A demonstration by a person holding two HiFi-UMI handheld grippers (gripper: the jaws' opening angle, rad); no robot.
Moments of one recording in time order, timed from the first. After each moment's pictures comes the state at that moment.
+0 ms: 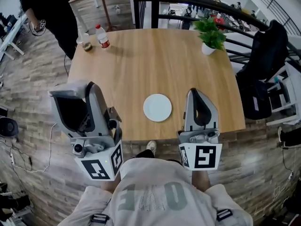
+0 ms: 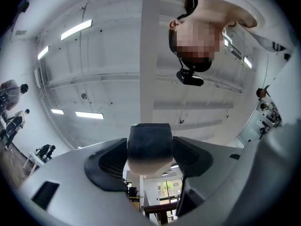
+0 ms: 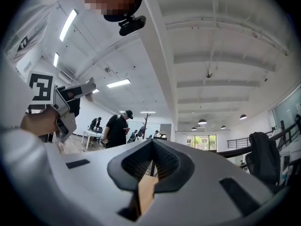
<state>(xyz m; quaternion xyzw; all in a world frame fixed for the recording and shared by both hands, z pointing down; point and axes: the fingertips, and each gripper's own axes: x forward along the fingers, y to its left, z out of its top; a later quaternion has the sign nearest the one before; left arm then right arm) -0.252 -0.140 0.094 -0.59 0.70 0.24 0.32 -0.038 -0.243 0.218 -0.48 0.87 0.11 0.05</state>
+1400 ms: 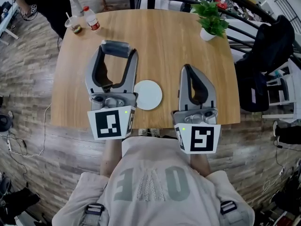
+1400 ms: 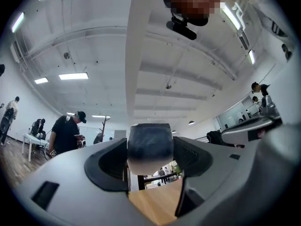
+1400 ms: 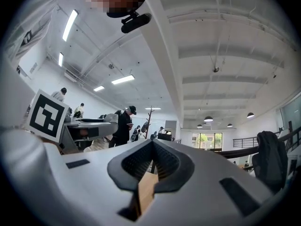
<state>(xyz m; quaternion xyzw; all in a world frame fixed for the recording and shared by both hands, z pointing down) -0.187 -0.297 0.200 -0.70 0.69 0.08 0.15 -0.034 -0.306 0.225 -0.45 0.89 0.12 0.03</state>
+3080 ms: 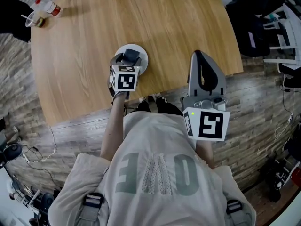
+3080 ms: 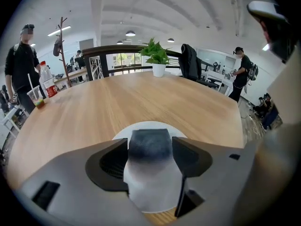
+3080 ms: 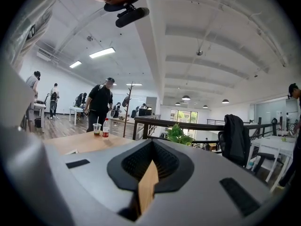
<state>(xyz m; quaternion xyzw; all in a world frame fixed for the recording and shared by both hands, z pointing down) -0.114 -0.311 0.589 -0.74 0.52 -0.34 -0.24 0.063 -0.276 0.316 -0.57 0.82 0.03 -0.09</state>
